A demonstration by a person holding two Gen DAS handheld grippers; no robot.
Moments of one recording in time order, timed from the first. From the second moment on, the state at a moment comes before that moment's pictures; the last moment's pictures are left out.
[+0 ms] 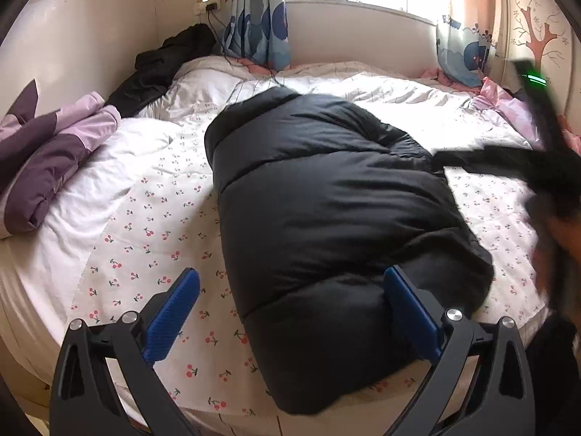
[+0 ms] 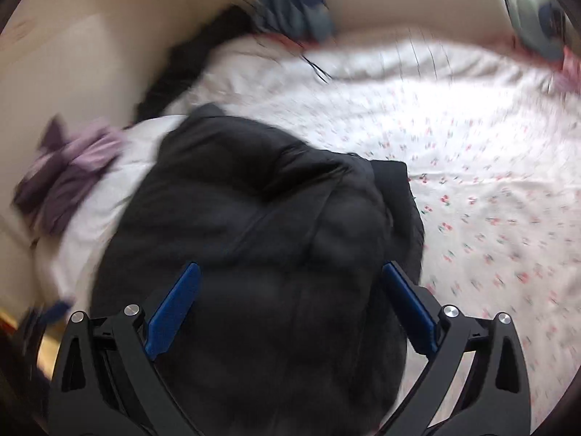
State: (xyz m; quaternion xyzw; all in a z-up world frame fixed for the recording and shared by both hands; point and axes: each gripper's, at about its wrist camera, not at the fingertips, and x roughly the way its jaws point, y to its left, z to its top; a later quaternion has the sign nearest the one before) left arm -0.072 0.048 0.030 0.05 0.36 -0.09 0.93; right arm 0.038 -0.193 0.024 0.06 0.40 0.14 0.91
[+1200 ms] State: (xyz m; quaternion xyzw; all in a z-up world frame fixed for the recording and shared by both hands) left arm -0.146 0.040 0.051 -0.04 0.43 -0.03 0.90; right arm -0.140 -0.160 0.040 -0.02 0.42 0.03 0.91
